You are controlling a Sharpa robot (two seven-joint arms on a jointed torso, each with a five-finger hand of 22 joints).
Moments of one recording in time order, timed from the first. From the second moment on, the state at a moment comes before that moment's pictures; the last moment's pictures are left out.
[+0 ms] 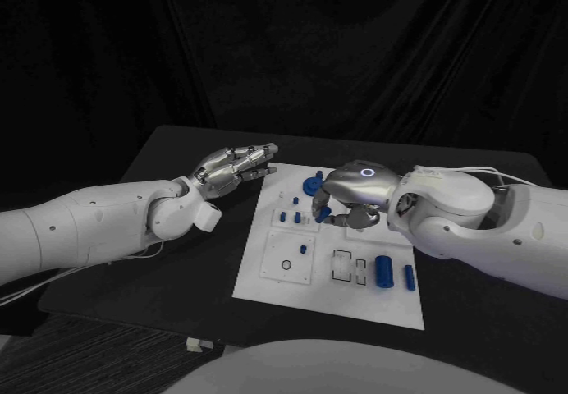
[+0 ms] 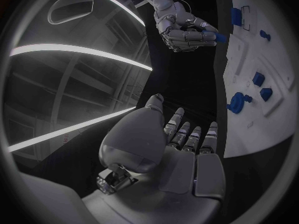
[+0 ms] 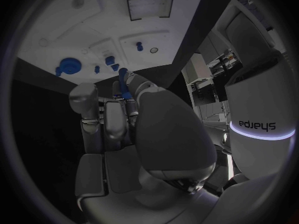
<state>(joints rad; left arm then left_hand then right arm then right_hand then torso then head) 1.15 -0.88 -0.21 1.30 -0.08 0.27 0.62 1.41 0.24 -0.19 0.19 0.49 0.47 0.16 0.07 0.05 0.11 0.13 0.05 0.03 0.03 0.17 0.02 0.01 0.17 0.05 0.29 0.02 0.14 1.33 -0.70 -0.21 1.70 -1.73 -0.17 0.00 1.55 -0.13 0.35 0.11 0.21 1.05 0.12 0.25 0.24 1.14 0.07 0.25 0.08 1.45 -0.02 1.26 1.13 0.12 1.38 0.08 0.86 1.31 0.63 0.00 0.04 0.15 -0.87</state>
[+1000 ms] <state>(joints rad) 1.15 -0.89 -0.21 1.30 -0.08 0.27 0.62 1.41 0.24 -0.19 0.19 0.49 0.47 0.16 0.07 0.05 0.11 0.13 0.05 0.03 0.03 0.16 0.02 0.01 0.17 0.05 0.29 0.02 0.14 1.20 -0.47 -0.21 1.57 -1.81 -0.06 0.01 1.55 -0.14 0.36 0.10 0.23 1.04 0.13 0.23 0.23 1.14 0.07 0.23 0.08 1.45 -0.01 1.25 1.12 0.12 1.36 0.08 0.84 1.31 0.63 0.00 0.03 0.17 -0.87</state>
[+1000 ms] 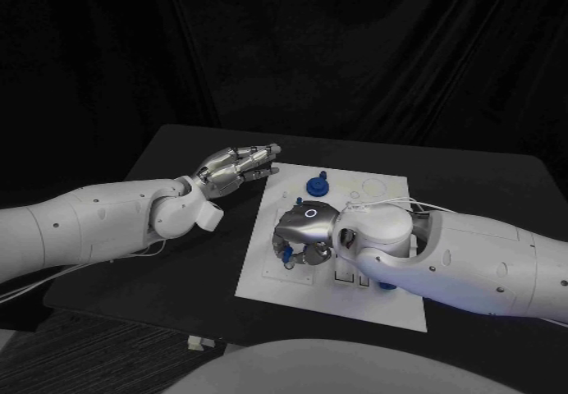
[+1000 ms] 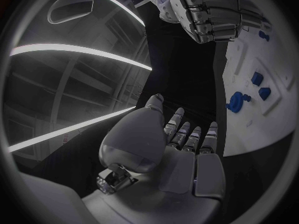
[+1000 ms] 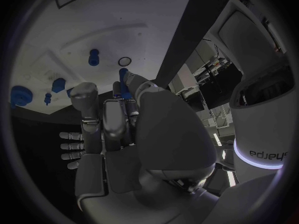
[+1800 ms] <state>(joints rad) 1.14 -0.89 -0.21 1.30 -0.08 0.28 0.61 1.41 0.24 -0.19 0.19 0.49 0.47 0.16 0.07 0.05 0.11 0.13 0.05 0.03 0.03 0.16 0.02 0.01 0.17 0.05 0.29 0.02 0.14 1.19 -0.48 -0.21 1.58 -1.82 -0.04 0.01 1.55 -0.14 0.37 0.09 0.24 1.04 0.14 0.23 0.23 1.14 0.07 0.22 0.08 1.44 -0.01 1.25 1.10 0.12 1.35 0.09 0.83 1.31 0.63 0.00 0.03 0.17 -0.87</state>
